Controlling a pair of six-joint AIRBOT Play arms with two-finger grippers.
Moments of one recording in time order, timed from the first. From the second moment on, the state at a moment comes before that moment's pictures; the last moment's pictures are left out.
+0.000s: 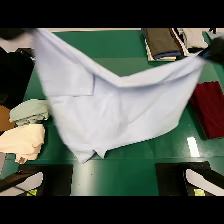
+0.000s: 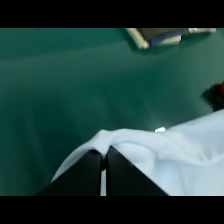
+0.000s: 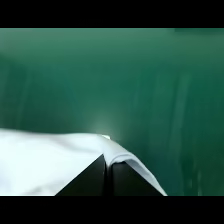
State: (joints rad) left arm 0.03 -1.19 1.76 0.95 -1.27 -1.39; right arm -0.12 -1.13 1.60 -1.20 1.42 1.59
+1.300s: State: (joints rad) left arm 0.14 -1.07 0.71 1.08 -1.19 -1.41; right arm -0.12 -1.11 1.22 -1.14 1.35 1.49
